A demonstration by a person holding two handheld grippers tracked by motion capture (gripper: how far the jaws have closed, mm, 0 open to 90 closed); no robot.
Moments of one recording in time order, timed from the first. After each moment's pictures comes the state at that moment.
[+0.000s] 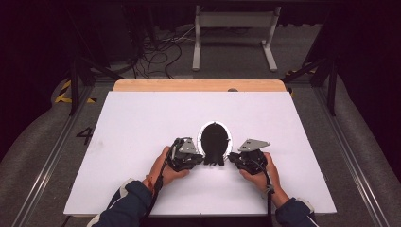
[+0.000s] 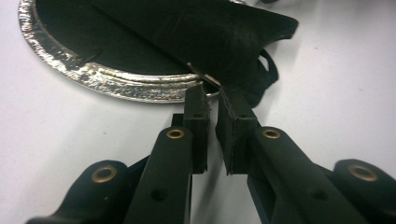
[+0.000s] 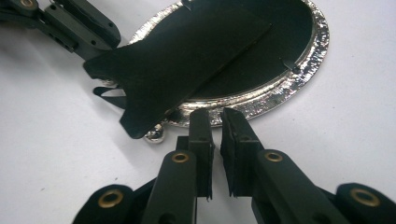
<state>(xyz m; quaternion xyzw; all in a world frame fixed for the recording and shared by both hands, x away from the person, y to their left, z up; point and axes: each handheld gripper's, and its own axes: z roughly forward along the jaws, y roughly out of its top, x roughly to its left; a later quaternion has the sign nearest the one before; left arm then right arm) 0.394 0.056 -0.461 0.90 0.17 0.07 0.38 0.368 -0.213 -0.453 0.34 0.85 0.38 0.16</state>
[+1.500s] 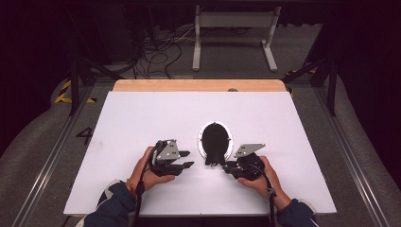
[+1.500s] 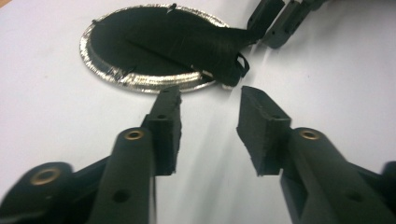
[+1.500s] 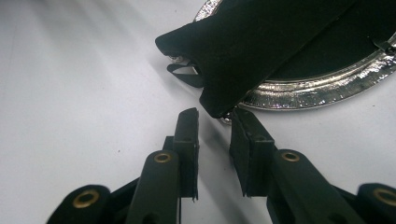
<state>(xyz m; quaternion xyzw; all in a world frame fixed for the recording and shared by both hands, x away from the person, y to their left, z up) 0.366 0.106 -0.430 0.89 0.14 0.12 0.42 0.357 -0.202 -0.451 0.31 0.88 0.35 0.09</state>
